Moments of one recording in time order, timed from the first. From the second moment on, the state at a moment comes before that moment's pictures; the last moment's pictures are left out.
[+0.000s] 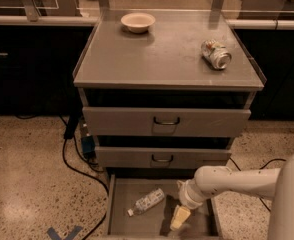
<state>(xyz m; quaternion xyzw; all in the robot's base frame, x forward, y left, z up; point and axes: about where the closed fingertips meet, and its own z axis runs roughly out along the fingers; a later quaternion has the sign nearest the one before) 0.481 -0.128 0.352 -0.60 0.77 0.14 0.15</state>
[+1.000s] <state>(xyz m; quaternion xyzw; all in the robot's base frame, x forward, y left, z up) 0.543 -0.045 0.222 -0.65 0.73 0.17 0.16</state>
